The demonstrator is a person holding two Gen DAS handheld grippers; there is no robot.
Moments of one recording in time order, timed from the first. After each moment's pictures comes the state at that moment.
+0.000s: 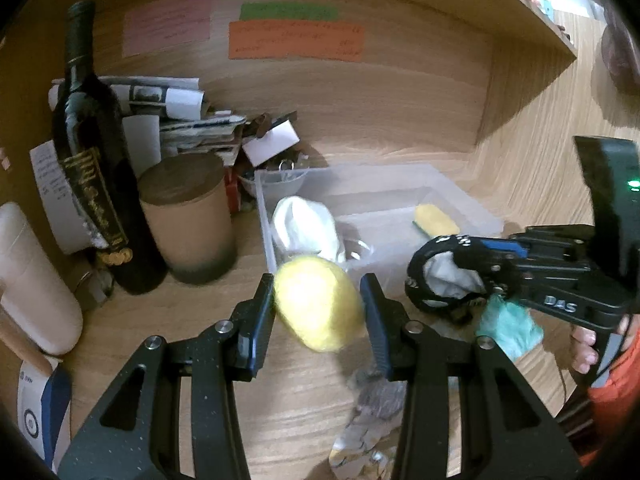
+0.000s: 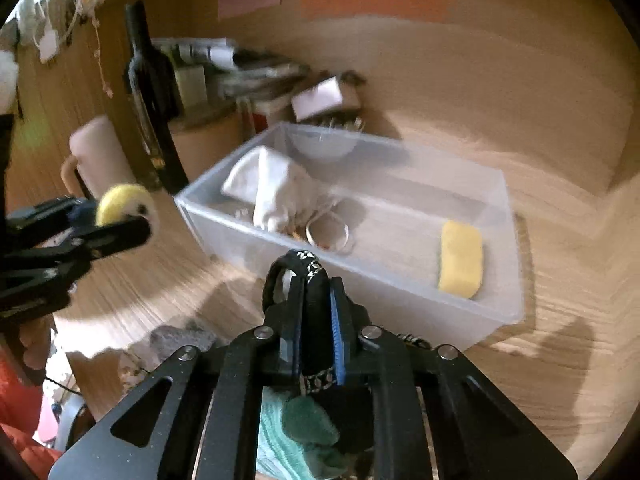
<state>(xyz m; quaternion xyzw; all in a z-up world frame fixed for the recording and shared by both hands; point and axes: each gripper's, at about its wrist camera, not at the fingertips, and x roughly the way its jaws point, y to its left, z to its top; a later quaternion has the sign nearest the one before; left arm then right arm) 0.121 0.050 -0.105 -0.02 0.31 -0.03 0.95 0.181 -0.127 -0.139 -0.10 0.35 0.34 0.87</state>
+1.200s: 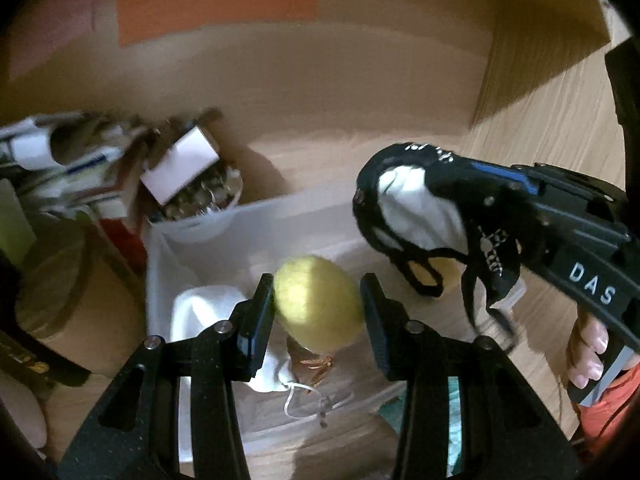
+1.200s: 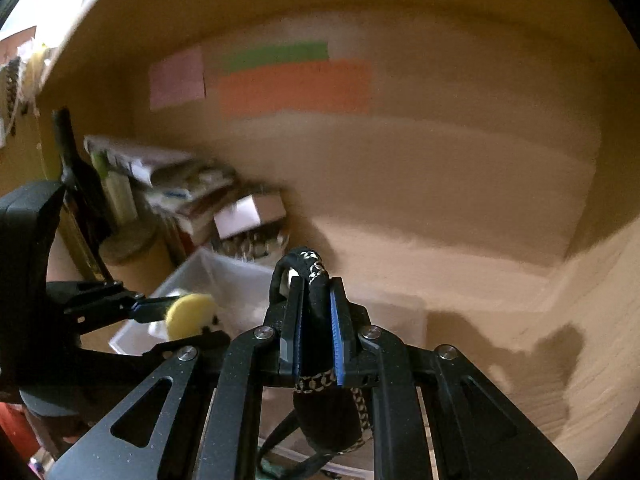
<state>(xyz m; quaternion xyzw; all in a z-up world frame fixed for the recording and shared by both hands) 0.251 0.006 -0.117 0.00 0.38 -0.08 0.92 0.252 -0.125 -0.095 -0.06 0.28 0.27 0.92</state>
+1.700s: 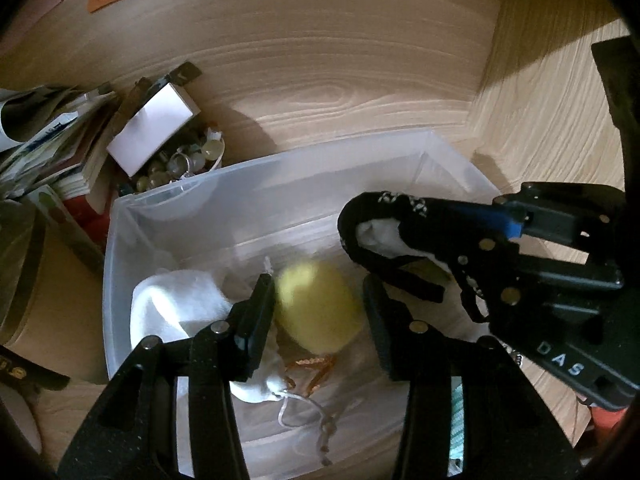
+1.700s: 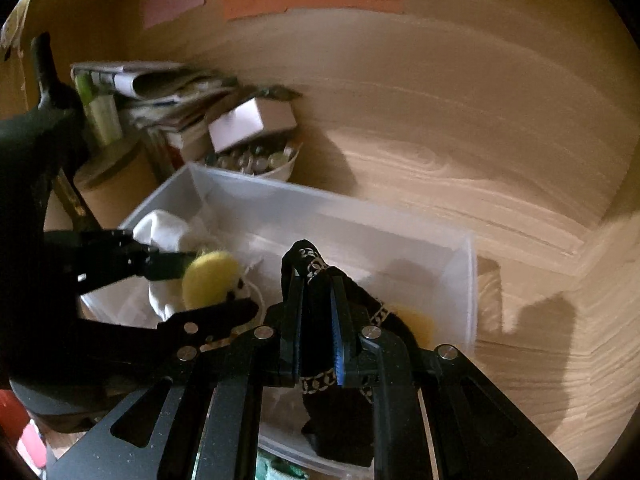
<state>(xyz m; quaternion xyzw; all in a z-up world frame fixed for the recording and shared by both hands) 0.271 0.002 -0.141 0.01 0.42 -0.09 0.90 0.265 -0.111 -0.141 -0.11 0.37 0.28 0.88</state>
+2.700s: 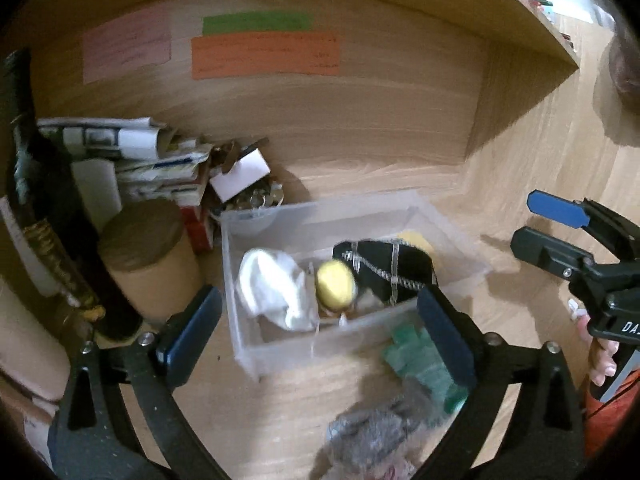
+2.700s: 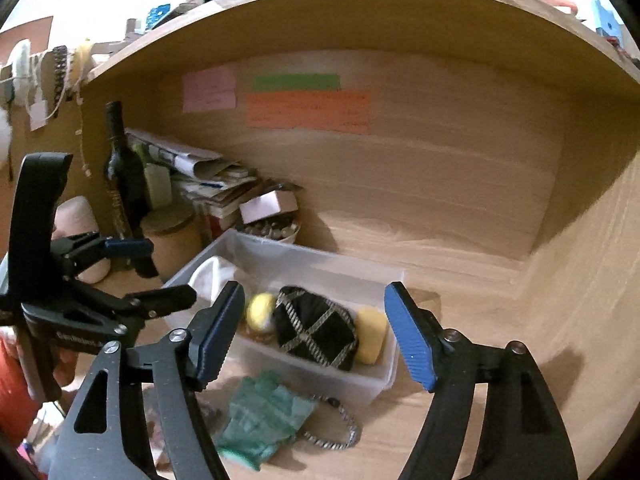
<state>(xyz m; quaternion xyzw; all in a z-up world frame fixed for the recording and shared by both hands) 0.160 0.031 -0.086 -0.01 0.31 -0.05 0.95 0.170 -0.160 -0.069 -0.09 0.24 0.27 0.93</state>
